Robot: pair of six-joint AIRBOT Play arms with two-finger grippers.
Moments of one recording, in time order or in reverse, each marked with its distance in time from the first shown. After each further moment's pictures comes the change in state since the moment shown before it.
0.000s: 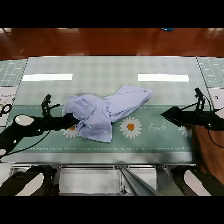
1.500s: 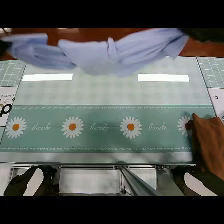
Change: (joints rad) left arm 0.417 0.263 0.832 0.014 -0.316 0.056; right arm 0.202 -0.117 1.039 -0.032 0.078 0.007
